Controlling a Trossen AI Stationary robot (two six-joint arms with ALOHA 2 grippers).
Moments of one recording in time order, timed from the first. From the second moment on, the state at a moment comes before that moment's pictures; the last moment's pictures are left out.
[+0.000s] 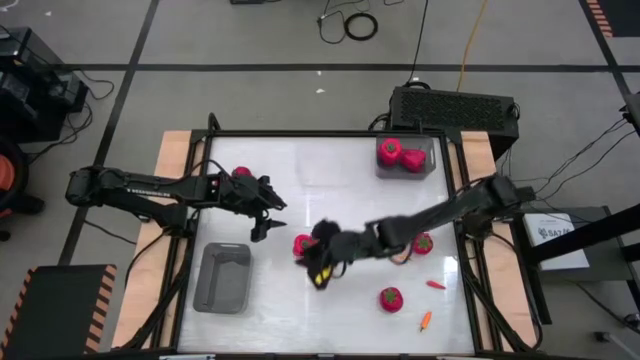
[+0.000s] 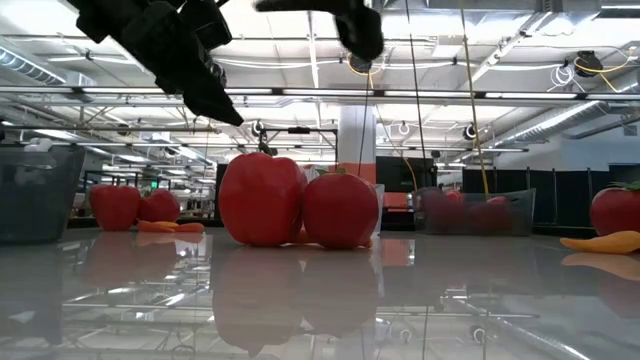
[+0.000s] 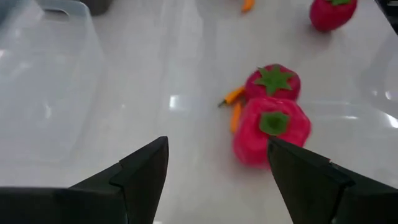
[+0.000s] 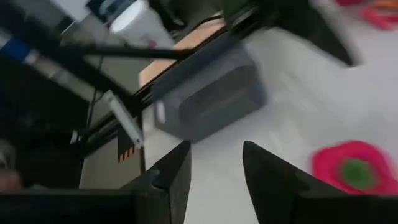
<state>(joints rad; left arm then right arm) 0.05 1.11 0.68 -0.23 0.09 -0.02 0.31 1.80 1.38 -0.05 0.20 0.81</state>
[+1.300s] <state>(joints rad) -0.13 0.69 0.69 -0.56 -0.19 -0.78 0.12 1.87 1.38 -0.07 -0.04 0.14</state>
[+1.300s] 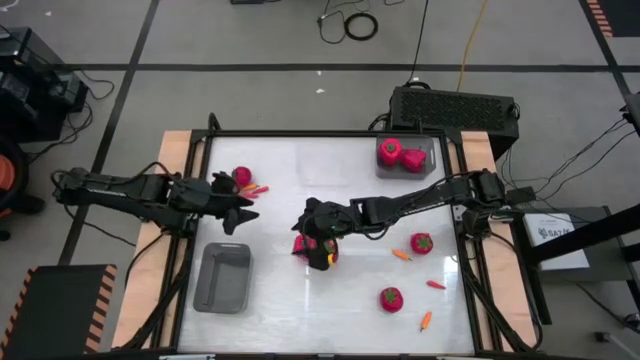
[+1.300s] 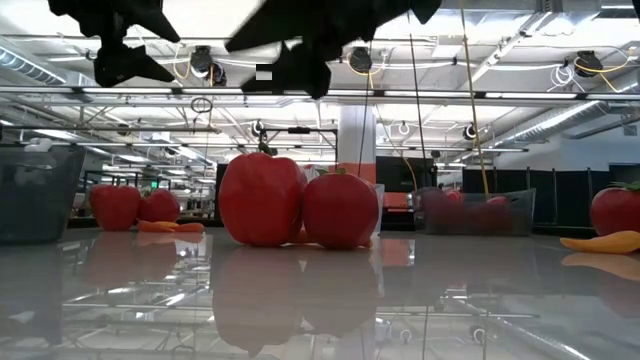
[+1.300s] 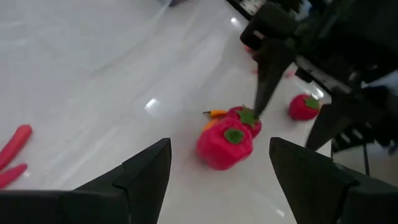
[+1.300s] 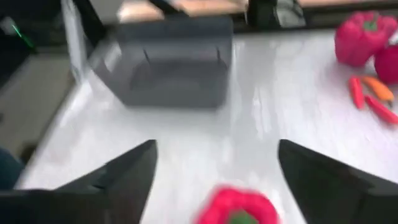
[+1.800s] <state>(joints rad) -0.18 0.82 0.69 -0.53 -0.35 -0.77 0.10 1.88 1.38 -0.27 -0.02 0.31</state>
